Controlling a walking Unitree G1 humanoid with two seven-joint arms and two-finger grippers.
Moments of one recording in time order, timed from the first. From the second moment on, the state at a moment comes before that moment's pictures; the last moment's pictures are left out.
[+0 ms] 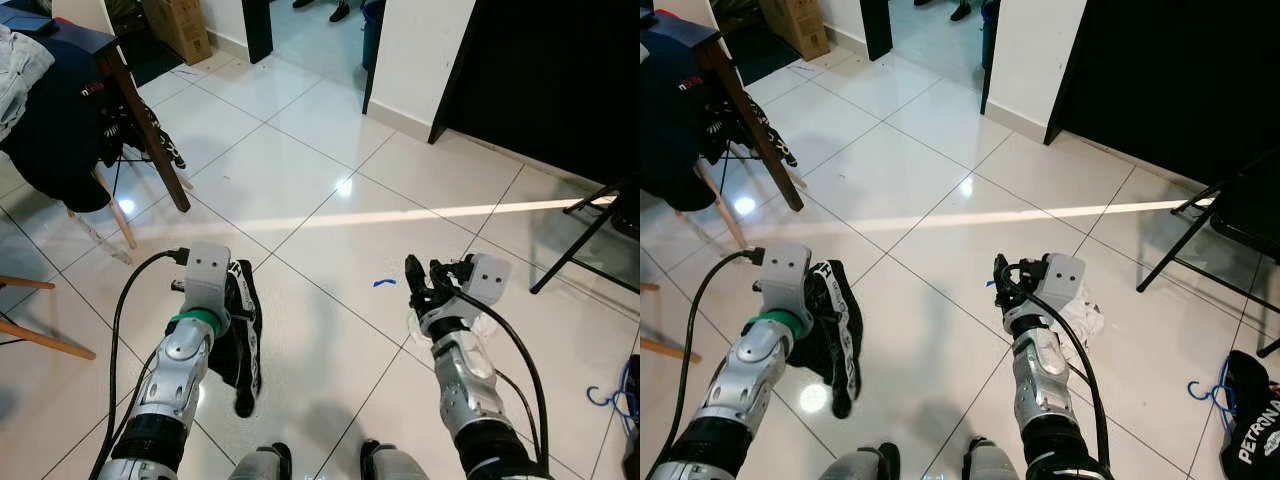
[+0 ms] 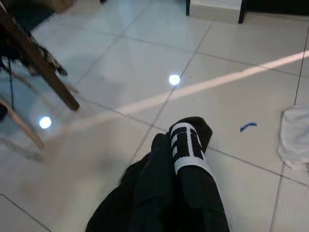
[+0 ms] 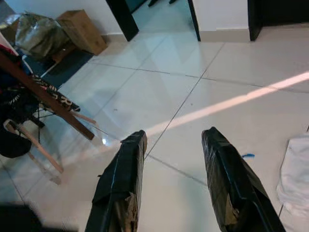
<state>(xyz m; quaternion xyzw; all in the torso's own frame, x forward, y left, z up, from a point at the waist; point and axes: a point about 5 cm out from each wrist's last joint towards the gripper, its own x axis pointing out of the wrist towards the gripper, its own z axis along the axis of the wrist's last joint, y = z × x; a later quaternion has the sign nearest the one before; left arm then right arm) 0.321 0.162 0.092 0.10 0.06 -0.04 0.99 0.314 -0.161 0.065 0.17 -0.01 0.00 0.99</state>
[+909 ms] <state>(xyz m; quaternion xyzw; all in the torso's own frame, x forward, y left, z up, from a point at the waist) 0.309 0.192 0.074 0.02 0.07 0.03 1.00 0.317 -0.158 0.074 0.17 -0.06 0.00 0.98</state>
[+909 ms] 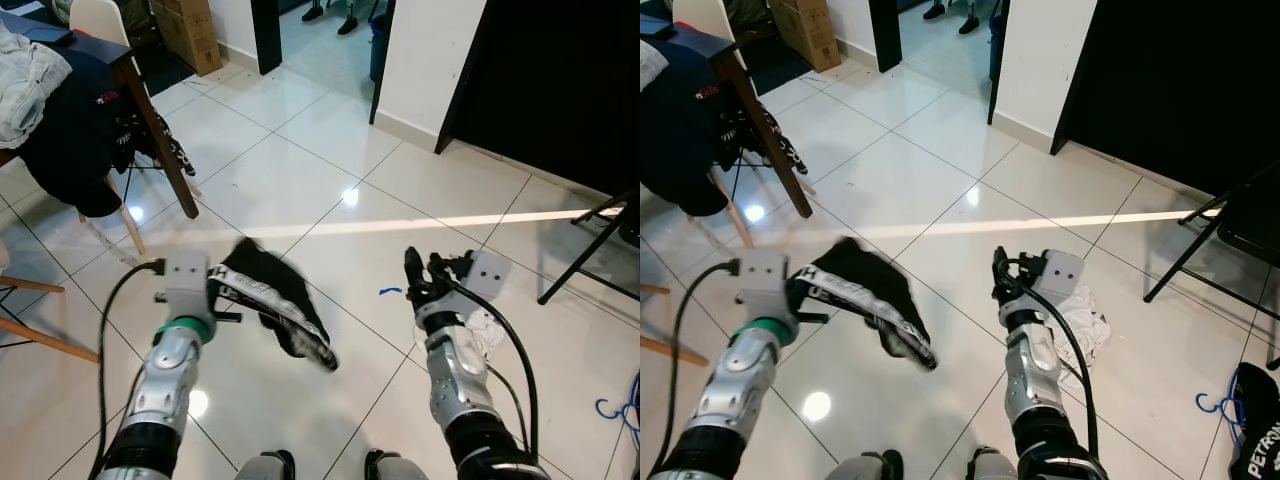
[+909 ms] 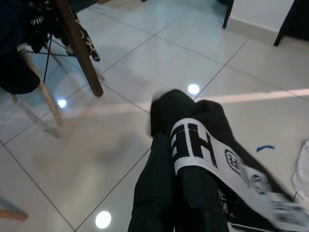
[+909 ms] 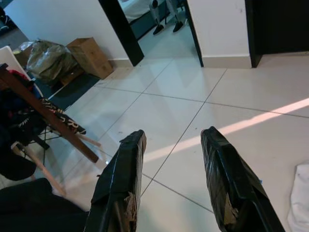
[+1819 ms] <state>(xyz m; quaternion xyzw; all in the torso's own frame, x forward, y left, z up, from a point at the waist) 0.310 0.201 0.139 0.11 -0.14 0.09 0.98 0.322 -0.139 0.084 0.16 -0.07 0.06 0.98</state>
